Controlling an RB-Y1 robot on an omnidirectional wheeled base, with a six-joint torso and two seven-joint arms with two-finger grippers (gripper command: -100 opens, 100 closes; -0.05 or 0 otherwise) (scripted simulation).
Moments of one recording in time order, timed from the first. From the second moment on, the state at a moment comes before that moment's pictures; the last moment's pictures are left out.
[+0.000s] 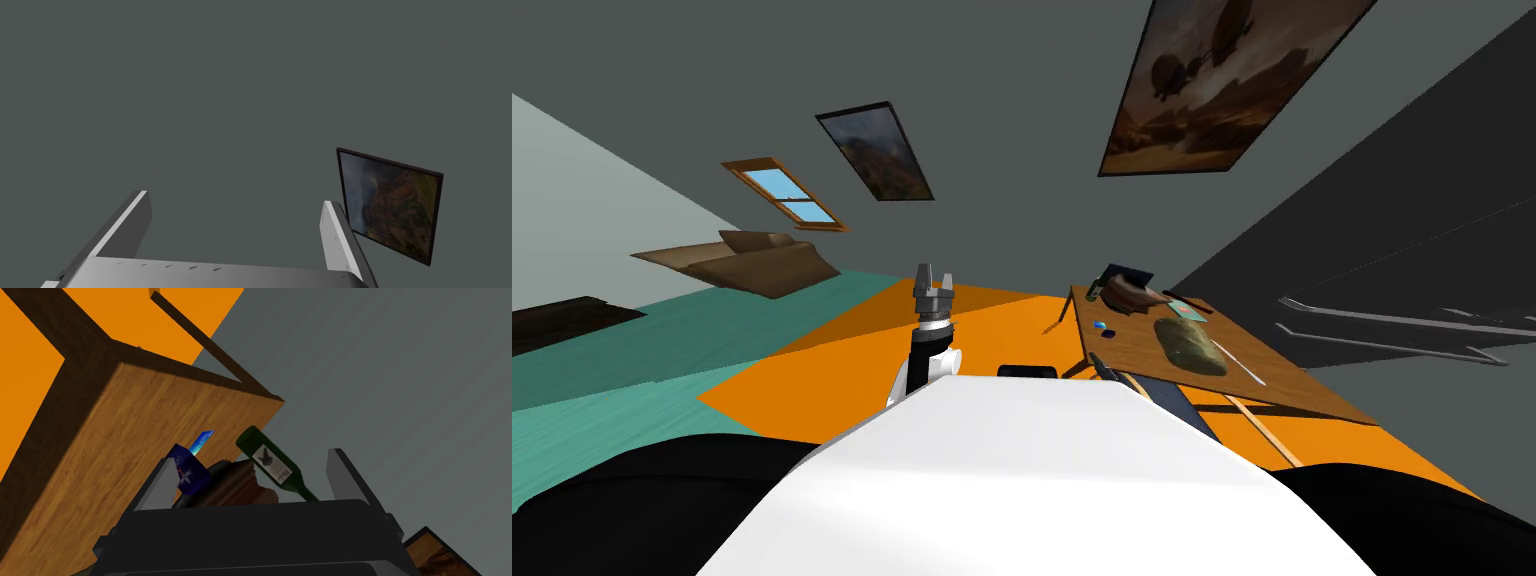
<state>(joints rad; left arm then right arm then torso) 0.50 0.03 0.02 -2.33 -0.11 -0.45 0.05 0.83 -0.46 0.11 -1.80 0.41 -0.10 -0.13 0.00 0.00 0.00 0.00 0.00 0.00</state>
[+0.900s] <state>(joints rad) 0.50 0.03 0.02 -2.33 -0.11 -0.45 0.05 0.88 -0.63 0.10 -1.57 0.53 0.02 -0.11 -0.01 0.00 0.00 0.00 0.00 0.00</state>
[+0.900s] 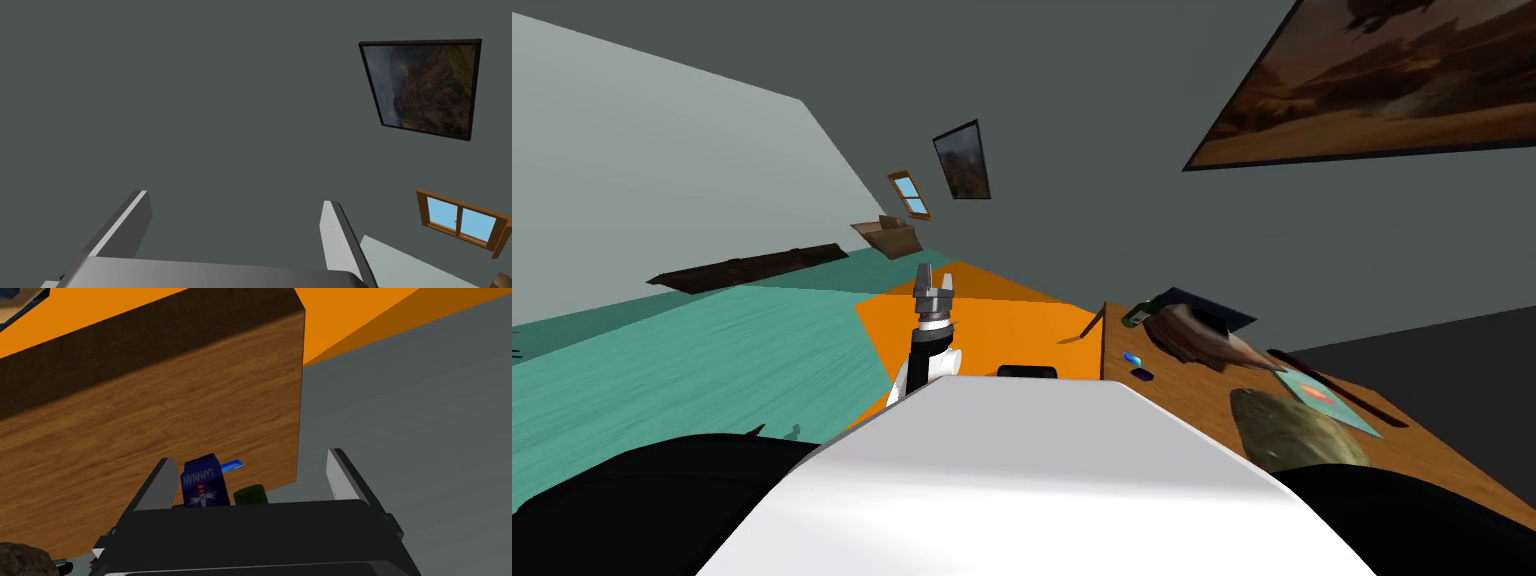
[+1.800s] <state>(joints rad) 0.50 0.03 0.02 -2.33 -0.11 -0.45 0.05 0.88 -0.75 0.07 -1.40 0.56 0.06 -0.09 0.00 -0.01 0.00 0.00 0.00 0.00</state>
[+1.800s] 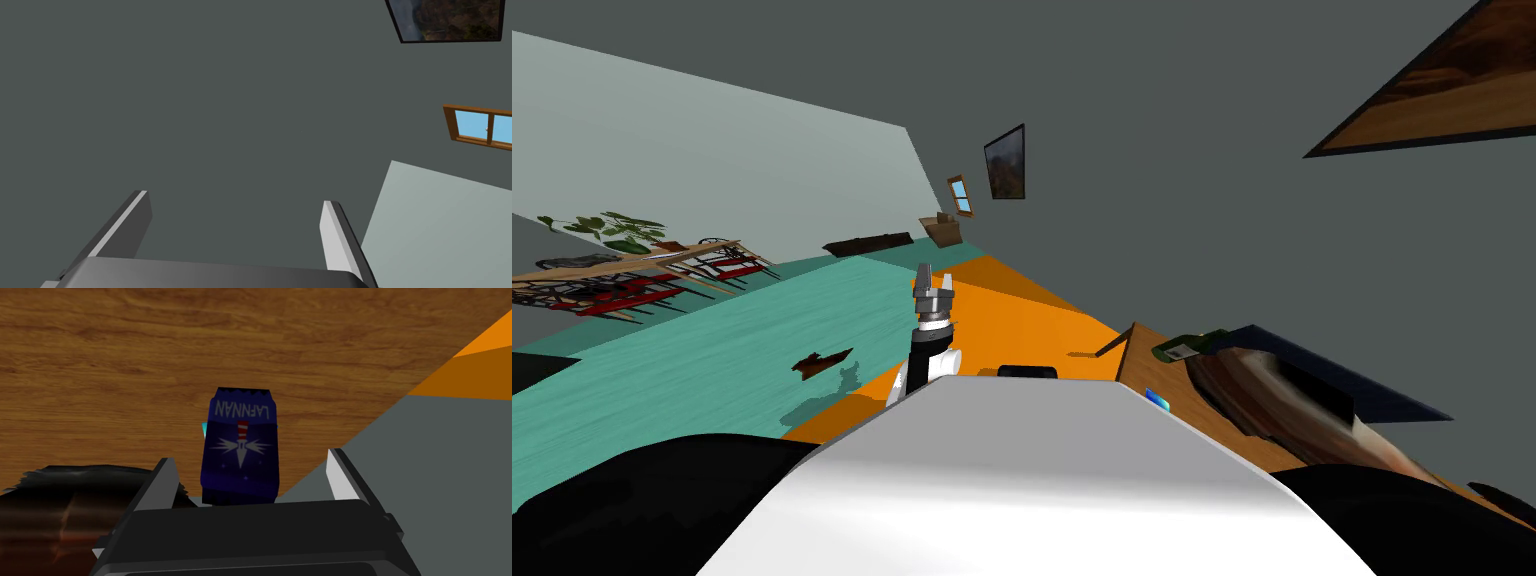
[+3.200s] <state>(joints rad) 0.50 0.03 0.02 -2.33 -0.11 -0.45 0.05 0.84 -0.73 0.07 -1.35 0.55 0.07 -0.08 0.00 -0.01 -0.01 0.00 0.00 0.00</state>
